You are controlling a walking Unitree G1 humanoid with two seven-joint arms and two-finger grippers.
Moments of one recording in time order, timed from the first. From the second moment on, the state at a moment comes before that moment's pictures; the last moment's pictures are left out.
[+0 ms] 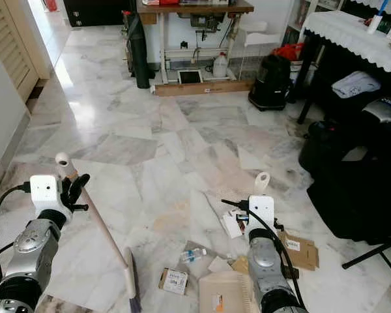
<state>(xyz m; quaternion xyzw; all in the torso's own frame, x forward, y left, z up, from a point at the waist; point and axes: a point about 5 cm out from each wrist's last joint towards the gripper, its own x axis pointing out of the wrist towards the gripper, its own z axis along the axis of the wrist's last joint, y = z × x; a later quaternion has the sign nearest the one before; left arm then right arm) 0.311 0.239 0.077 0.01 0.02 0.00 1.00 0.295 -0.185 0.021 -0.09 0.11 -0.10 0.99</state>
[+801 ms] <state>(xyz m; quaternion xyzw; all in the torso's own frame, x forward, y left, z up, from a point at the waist) 0.310 0.234 0.068 -0.02 0.04 -0.01 1.00 0.295 -0.178 0.015 -0.09 0.13 -0.10 0.98</state>
